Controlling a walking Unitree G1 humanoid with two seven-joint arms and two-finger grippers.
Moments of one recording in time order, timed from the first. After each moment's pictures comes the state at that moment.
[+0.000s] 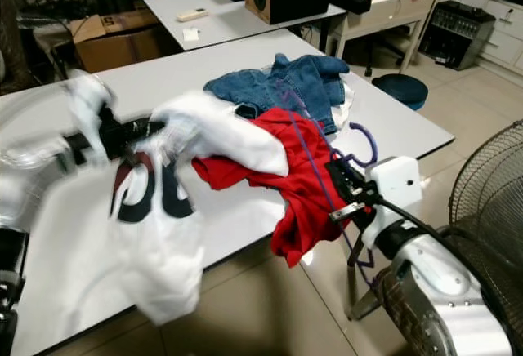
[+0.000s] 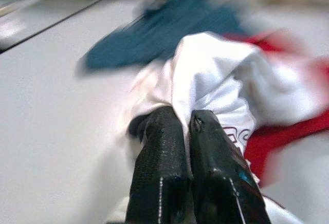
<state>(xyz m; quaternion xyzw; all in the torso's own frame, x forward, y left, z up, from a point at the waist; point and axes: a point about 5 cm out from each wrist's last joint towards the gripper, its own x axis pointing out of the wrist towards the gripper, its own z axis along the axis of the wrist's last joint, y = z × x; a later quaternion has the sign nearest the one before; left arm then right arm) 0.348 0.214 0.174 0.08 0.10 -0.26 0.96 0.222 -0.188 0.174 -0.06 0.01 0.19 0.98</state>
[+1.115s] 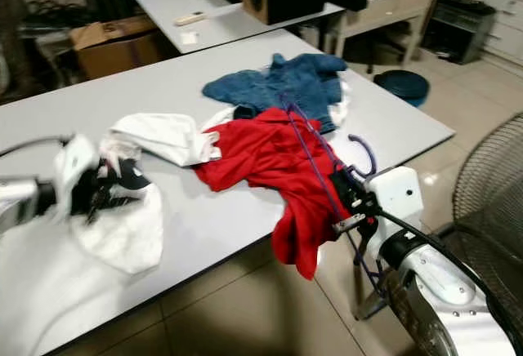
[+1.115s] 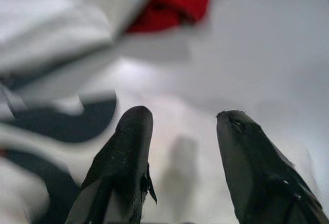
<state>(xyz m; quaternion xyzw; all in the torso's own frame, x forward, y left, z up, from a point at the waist) 0.285 0.249 0.150 0.19 0.25 -0.42 0.85 0.215 -0.195 0.167 -0.09 0.04 0.20 0.97</state>
